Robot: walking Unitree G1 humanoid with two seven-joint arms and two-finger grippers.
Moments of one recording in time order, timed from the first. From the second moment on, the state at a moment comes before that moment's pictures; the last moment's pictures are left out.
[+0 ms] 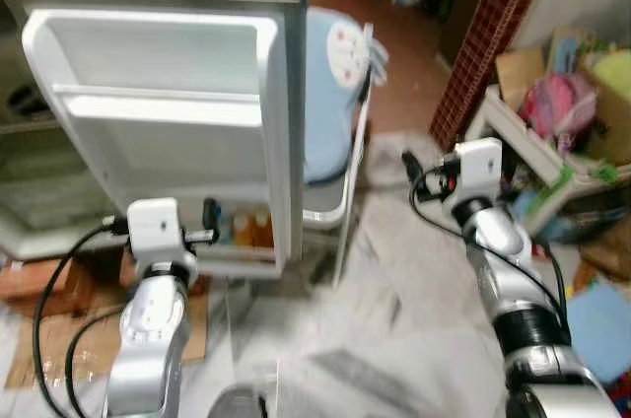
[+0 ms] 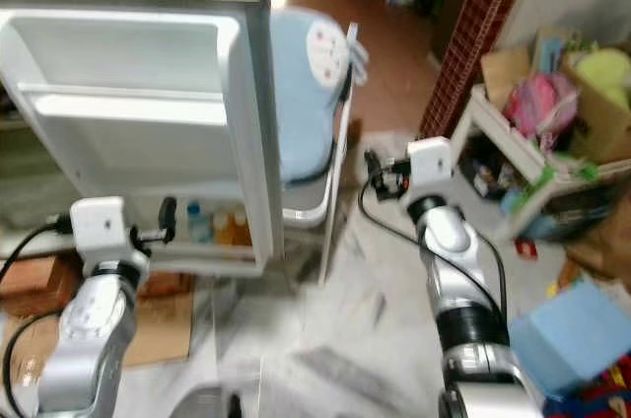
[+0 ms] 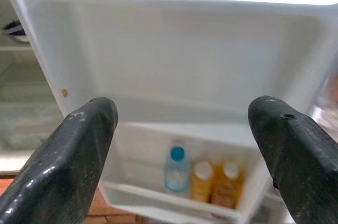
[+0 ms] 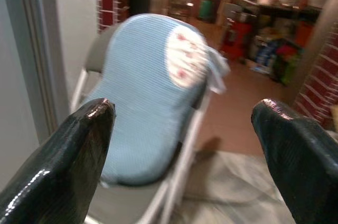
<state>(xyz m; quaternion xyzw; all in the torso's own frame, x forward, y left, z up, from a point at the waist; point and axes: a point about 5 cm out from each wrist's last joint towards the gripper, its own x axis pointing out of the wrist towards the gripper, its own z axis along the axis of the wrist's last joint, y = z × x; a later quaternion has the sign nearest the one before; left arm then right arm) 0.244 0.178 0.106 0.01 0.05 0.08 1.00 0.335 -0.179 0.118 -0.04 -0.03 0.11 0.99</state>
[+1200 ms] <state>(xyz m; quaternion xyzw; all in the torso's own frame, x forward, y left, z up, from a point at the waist) 0.248 0.189 0.104 0.03 0.05 0.14 0.99 0.363 -0.113 0.134 0.04 -0.02 0.13 0.99</state>
